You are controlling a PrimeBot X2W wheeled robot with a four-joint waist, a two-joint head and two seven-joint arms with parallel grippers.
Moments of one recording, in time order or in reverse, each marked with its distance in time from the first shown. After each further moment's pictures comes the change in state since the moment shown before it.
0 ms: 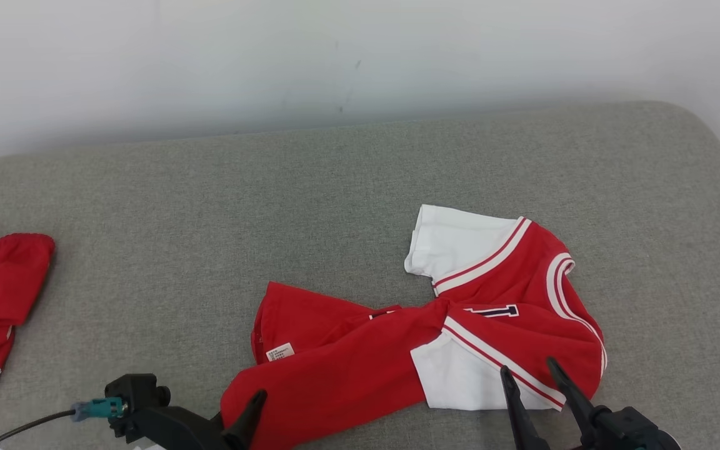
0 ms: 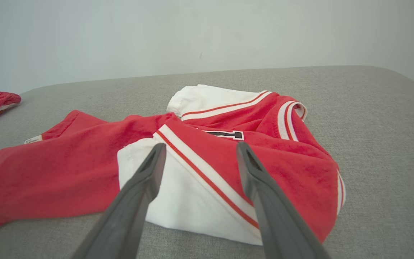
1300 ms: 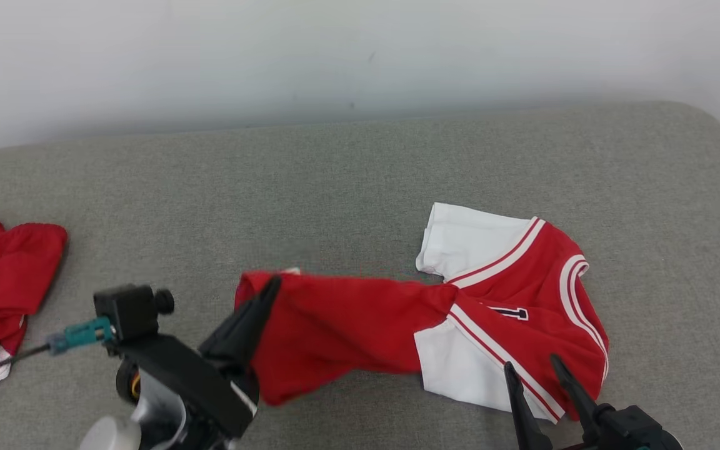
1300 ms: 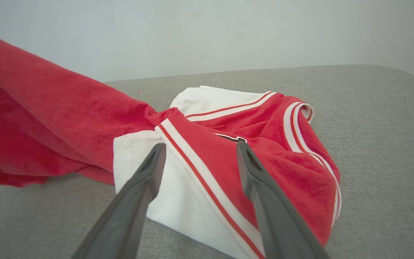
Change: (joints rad) left arm -0.204 0.012 -0.028 -0.088 0.002 -0.262 -0.132; right arm -0.014 0.008 -0.008 0.017 0.010 0.000 -0.019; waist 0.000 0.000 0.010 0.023
